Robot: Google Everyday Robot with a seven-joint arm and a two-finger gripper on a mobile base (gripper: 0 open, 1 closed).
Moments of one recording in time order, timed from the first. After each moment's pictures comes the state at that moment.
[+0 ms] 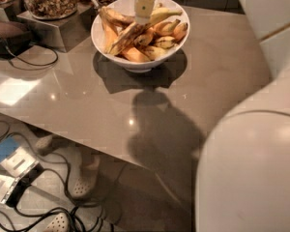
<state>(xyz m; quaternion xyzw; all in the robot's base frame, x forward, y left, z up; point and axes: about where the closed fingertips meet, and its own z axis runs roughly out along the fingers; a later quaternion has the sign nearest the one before) 0.648 -0.016 1.063 -0.67 0.71 -0.08 0.22</state>
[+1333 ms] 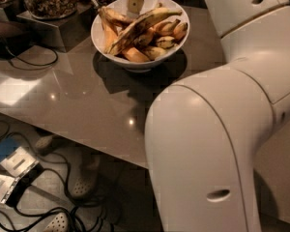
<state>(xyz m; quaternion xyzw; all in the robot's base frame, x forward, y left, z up) 0.710 -0.001 1.049 -0.64 0.72 -0.06 0.25</state>
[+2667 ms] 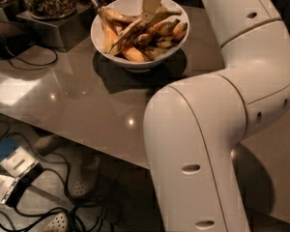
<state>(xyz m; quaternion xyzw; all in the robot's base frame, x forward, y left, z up) 0.738 -0.036 0.998 -0.60 0.77 -0.03 0.23</state>
